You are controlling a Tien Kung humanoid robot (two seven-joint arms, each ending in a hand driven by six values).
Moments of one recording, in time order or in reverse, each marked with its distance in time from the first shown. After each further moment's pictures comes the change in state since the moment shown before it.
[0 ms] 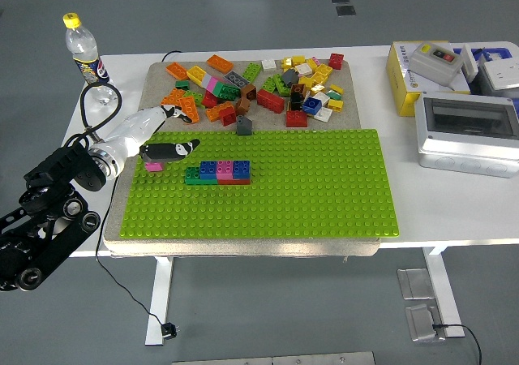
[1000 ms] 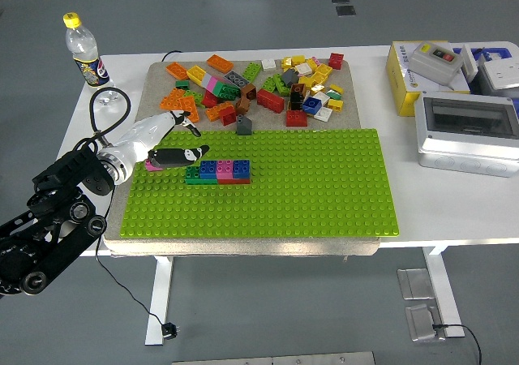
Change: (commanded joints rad) left arm -0.016 -0.024 0.028 -0.032 -0.035 -0.030 0.039; right arm -0.004 0.029 0.003 -0.009 -0.011 0.016 0.003
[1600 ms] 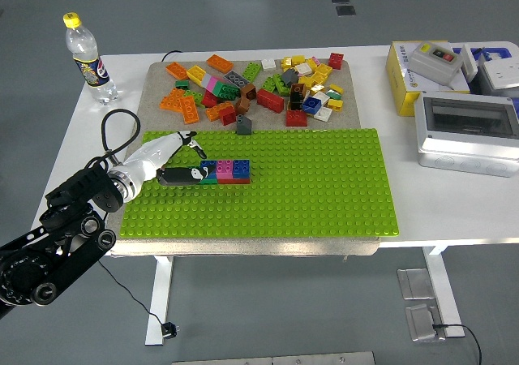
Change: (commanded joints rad) left arm 0.050 -0.023 0.010 0.020 -0.026 0.019 -0.016; right arm 0.021 -0.073 0.045 -0.001 -0.005 0.057 0.038
